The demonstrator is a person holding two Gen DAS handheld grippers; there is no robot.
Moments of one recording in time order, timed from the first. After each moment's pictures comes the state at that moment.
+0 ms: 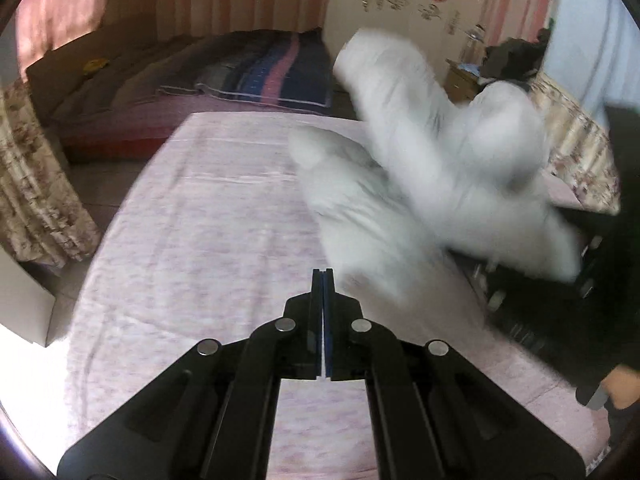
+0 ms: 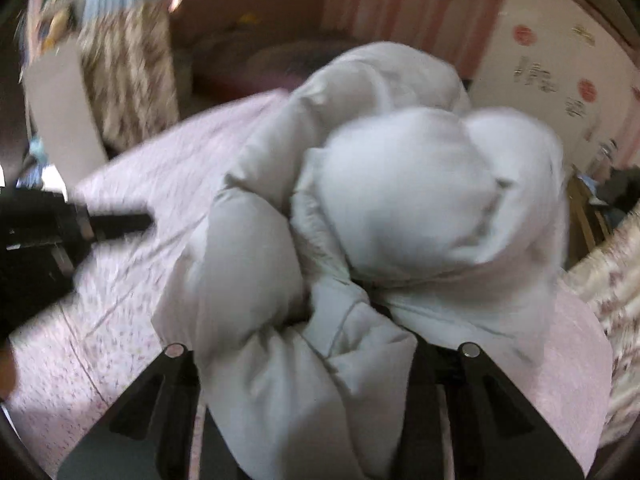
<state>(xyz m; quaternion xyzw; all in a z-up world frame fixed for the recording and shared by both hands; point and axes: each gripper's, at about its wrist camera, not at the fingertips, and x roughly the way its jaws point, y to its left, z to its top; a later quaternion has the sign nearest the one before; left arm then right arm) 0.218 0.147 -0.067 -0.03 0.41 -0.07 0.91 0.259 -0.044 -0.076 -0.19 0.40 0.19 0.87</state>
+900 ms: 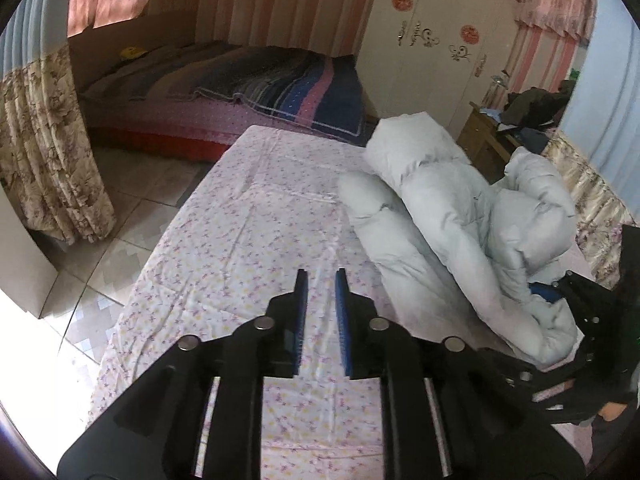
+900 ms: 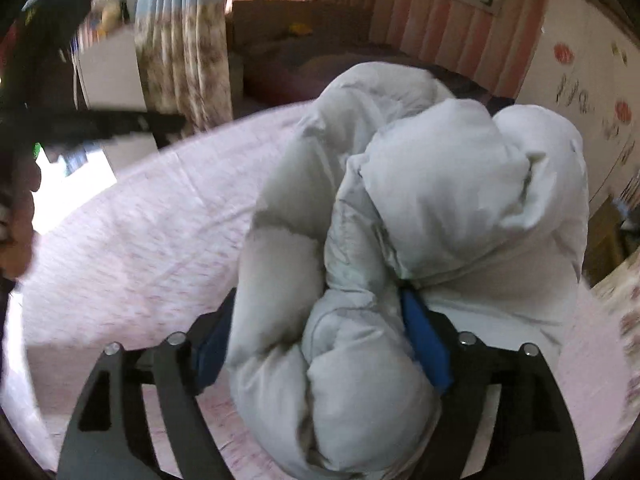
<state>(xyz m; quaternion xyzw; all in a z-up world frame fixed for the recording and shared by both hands) 0.181 0.210 -0.042 -0.09 0.38 -0.04 0.92 0.161 -0.089 -0.055 -0.15 0.38 0.29 0.87</state>
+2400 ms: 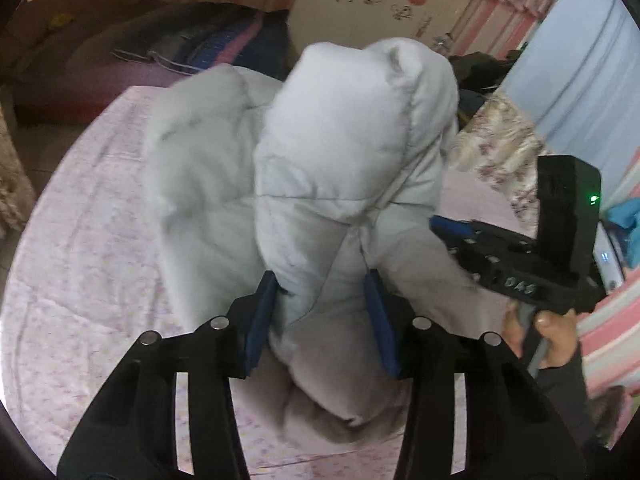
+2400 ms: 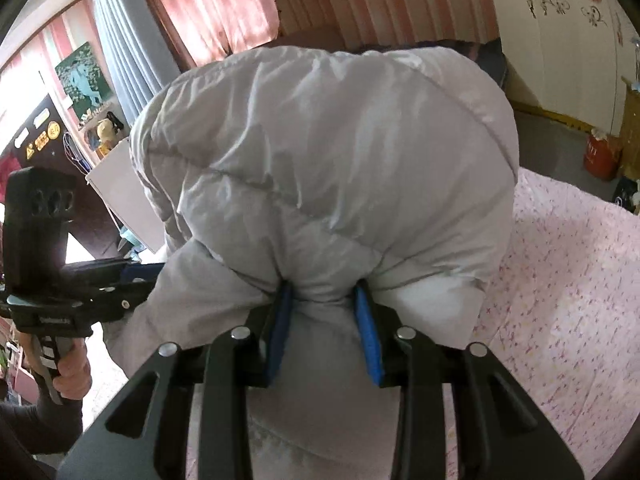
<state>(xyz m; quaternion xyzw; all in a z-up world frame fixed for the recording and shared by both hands) 0.223 0.109 -0.057 -0.13 0.44 -0.17 0.87 0.276 -0.173 -0.056 0.04 0.40 0.34 0.85</state>
